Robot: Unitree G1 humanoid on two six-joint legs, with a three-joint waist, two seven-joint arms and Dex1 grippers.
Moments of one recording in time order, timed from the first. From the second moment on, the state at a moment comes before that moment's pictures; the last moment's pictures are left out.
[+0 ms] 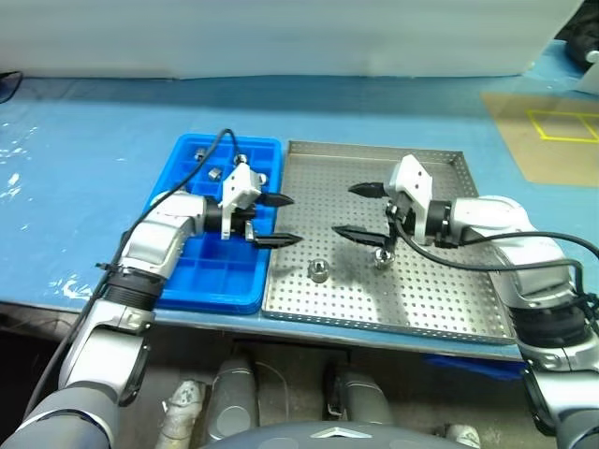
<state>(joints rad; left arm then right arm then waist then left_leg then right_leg) -0.67 0.45 -0.19 0.24 -0.33 0.28 -1.28 -0.45 -0.70 0.05 -0.35 0.37 0.68 0.94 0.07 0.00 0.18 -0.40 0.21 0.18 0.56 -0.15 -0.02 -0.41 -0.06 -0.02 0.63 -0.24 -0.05</state>
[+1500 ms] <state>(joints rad) -0.93 0.23 -0.43 0.91 0.07 -0.25 -1.58 -0.11 -0.74 -0.11 -0.70 0.51 0.88 0.61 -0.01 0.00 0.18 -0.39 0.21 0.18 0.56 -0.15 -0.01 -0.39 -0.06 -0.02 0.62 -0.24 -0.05</state>
